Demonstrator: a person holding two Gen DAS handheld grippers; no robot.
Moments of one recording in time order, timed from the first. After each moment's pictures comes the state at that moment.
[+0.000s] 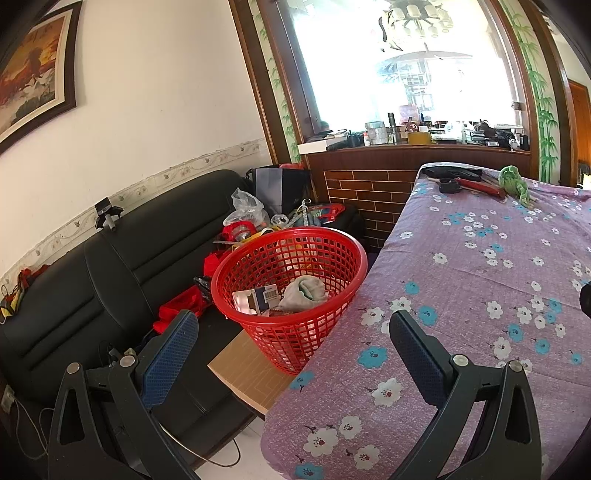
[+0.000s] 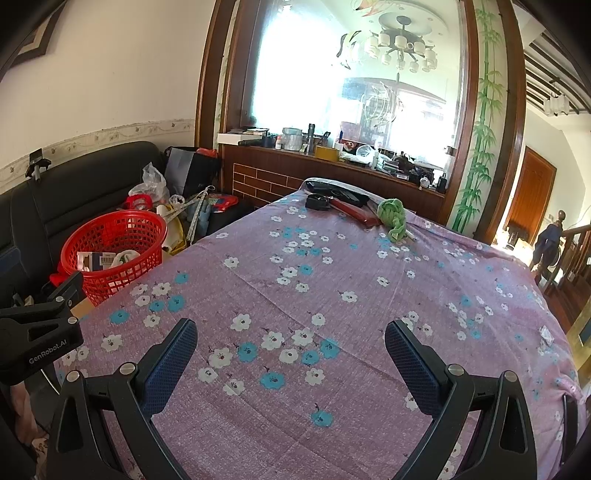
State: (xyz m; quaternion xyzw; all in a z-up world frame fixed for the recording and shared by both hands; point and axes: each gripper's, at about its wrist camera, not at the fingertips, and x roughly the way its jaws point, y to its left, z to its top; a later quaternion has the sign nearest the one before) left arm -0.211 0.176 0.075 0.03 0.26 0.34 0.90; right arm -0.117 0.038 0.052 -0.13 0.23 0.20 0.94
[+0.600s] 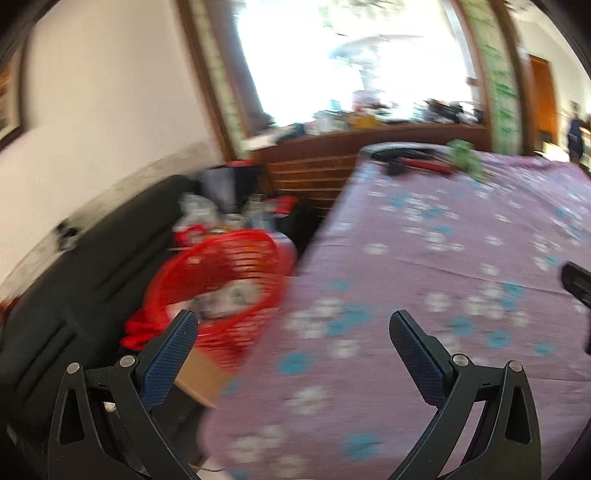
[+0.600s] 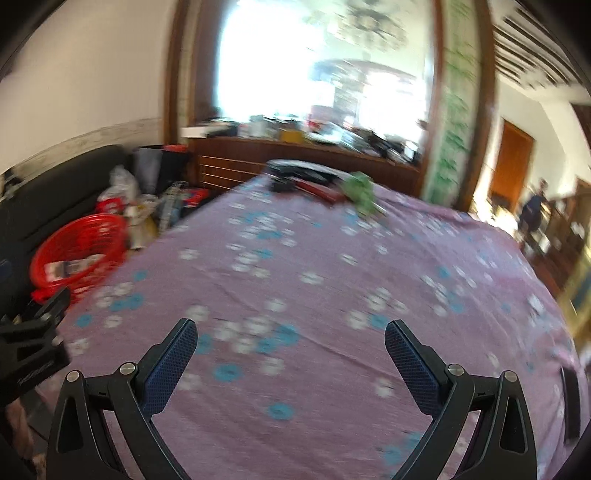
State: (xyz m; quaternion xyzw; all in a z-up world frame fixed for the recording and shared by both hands) left arm -0.162 0.123 0.065 0.06 0.31 0.23 0.92; right arm -0.076 -0.017 0.038 -0.08 0.29 0.12 0.95
